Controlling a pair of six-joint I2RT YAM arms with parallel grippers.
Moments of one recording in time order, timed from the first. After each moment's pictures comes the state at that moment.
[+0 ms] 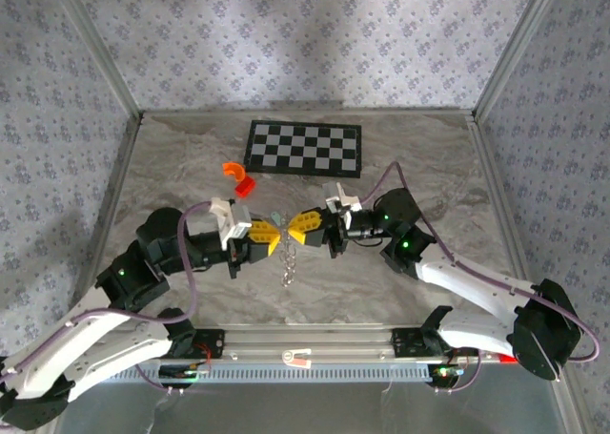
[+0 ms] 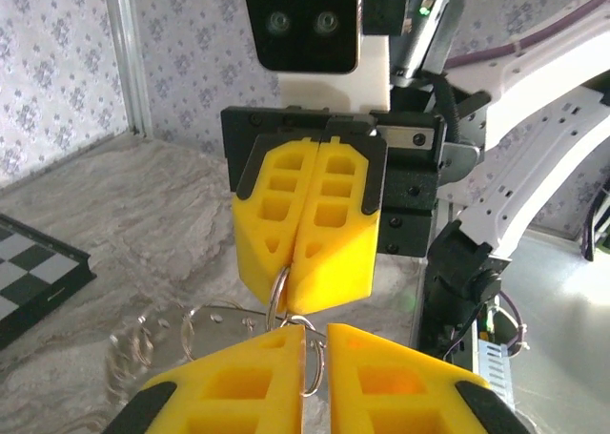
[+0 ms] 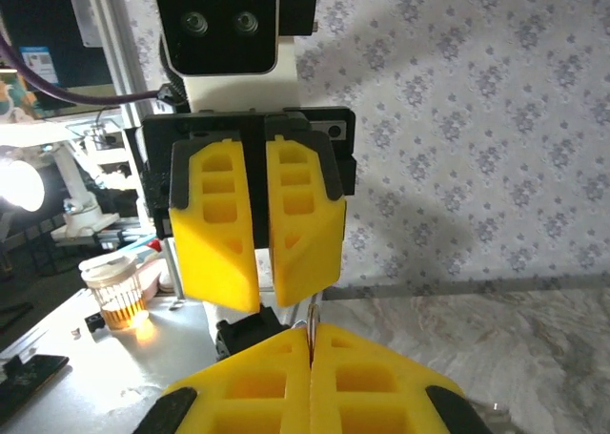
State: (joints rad) left arm -0.88 0.65 0.88 -0.36 0.41 -0.07; right arm 0.79 1.13 0.71 0.67 -0.90 0.28
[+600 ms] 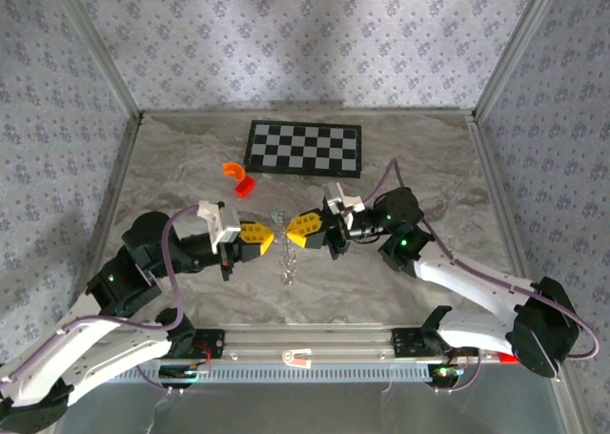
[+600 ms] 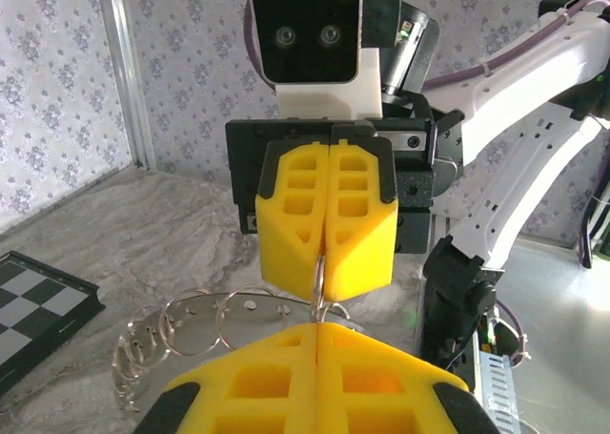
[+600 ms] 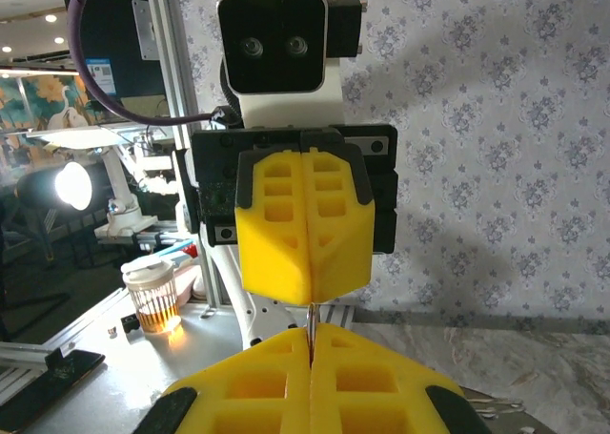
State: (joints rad) left arm -0.87 0.62 0.88 -0.35 0.42 -0.04; right arm 0.81 1.14 0.74 0.74 -0.96 0.33
